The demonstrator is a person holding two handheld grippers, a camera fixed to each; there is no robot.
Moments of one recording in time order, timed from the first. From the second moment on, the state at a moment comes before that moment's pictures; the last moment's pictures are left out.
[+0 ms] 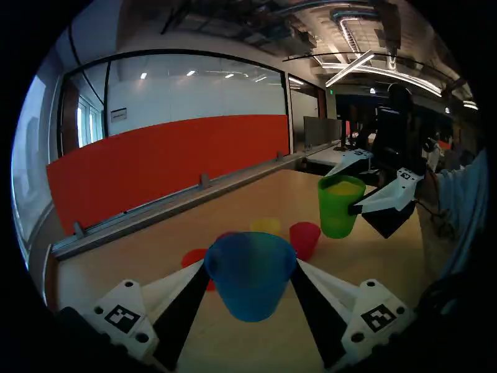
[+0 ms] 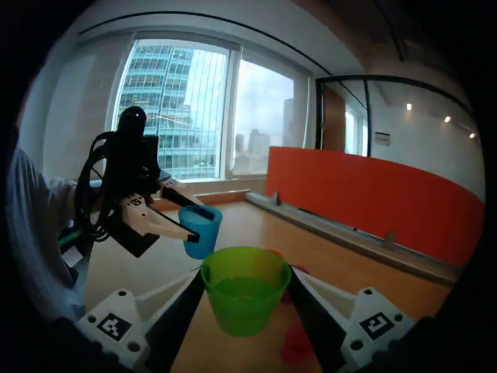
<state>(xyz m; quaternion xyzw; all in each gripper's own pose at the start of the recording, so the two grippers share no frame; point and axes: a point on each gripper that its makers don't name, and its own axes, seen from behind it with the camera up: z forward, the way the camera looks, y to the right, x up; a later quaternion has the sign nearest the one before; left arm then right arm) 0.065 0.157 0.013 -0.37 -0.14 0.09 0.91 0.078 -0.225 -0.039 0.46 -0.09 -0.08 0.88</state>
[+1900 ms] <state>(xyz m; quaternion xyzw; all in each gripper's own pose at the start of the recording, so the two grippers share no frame) -0.065 0.167 -0.005 -0.40 -0.25 0.14 0.87 -0.049 -0.219 -0.042 0.48 -0.23 -0.16 0.83</state>
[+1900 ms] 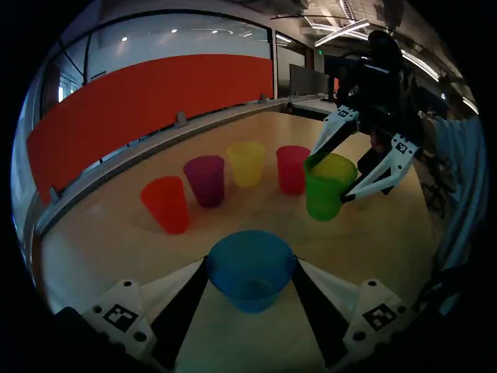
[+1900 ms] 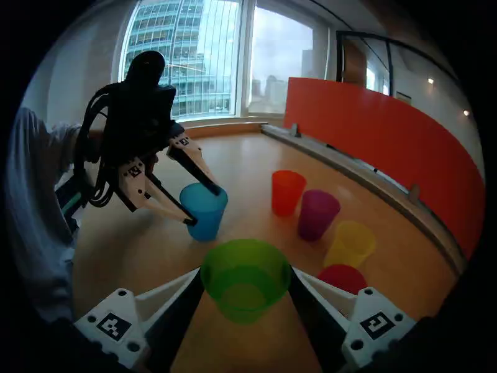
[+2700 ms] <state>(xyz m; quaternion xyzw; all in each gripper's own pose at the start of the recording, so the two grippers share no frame) -0.080 0.165 -0.012 -0.40 -0.27 0.15 0.86 -0.059 -0.216 -0.042 0.47 -0.23 -0.16 0.83</state>
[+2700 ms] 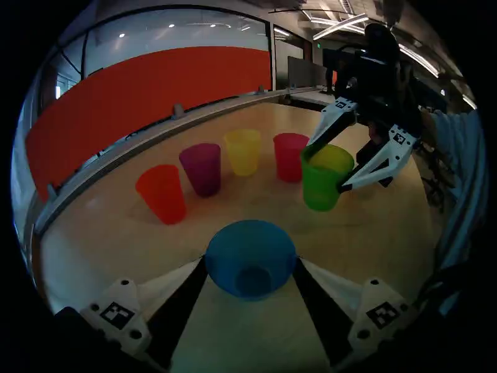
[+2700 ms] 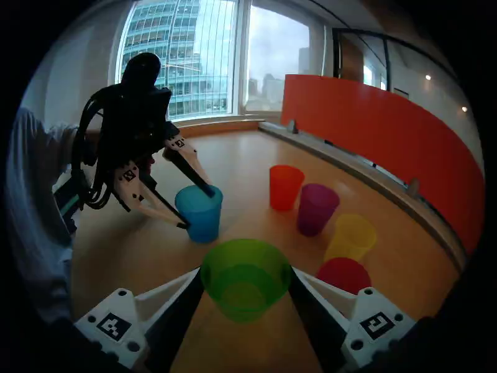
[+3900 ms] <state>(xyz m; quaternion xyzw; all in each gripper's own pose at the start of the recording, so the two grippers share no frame) -0.088 0.144 -0.037 -0.39 -0.29 0.14 0.86 -0.083 -0.208 -0.048 0.46 -0.24 -0.17 0.84</state>
